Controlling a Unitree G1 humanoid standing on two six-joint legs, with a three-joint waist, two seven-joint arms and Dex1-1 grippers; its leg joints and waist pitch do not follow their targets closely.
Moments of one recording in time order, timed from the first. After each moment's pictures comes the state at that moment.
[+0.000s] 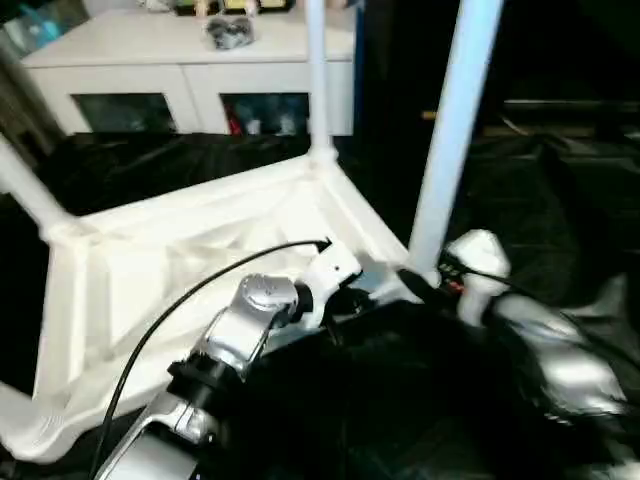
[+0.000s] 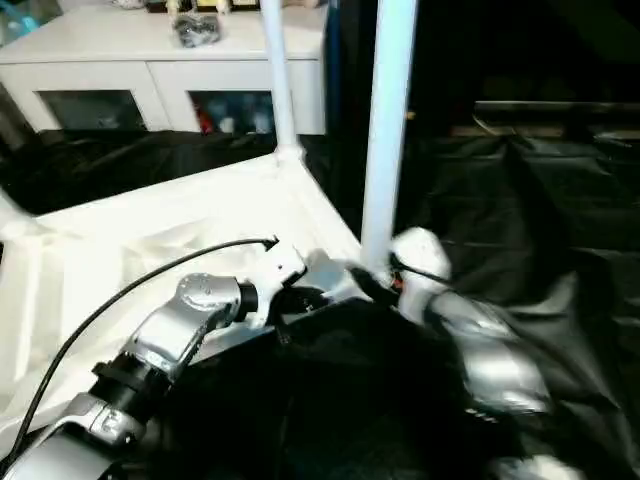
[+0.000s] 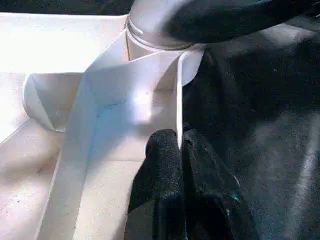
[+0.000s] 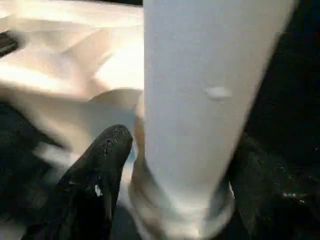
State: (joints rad) left arm -0.54 0.11 -0.33 0.45 0.03 0.33 -0.86; right arm -0.23 -0.42 0.02 0.23 0.17 0.17 0.77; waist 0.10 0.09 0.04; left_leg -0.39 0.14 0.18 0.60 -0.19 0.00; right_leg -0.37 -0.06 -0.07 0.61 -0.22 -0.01
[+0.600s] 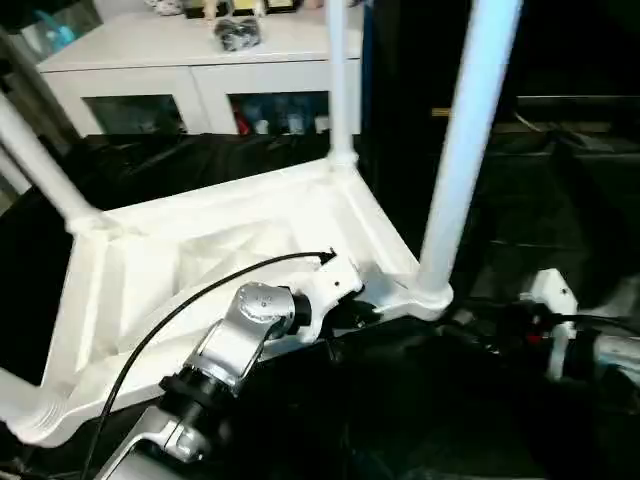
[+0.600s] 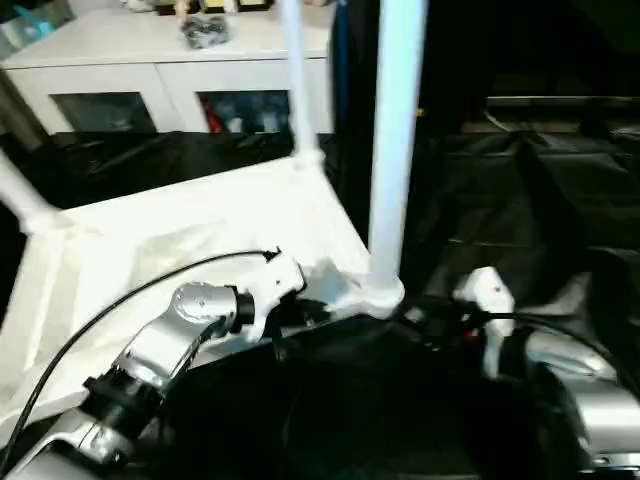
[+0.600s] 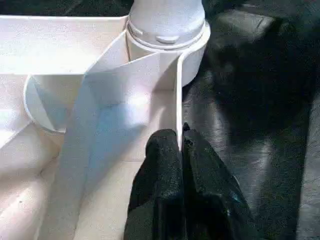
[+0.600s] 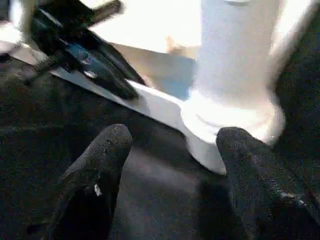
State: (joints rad) left arm -0.46 0.14 -0.35 0.34 0.00 0.30 -0.93; right arm -0.04 -0.59 -0.02 0.00 0.38 0.36 1.05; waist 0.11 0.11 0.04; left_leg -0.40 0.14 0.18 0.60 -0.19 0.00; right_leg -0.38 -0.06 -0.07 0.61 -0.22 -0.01
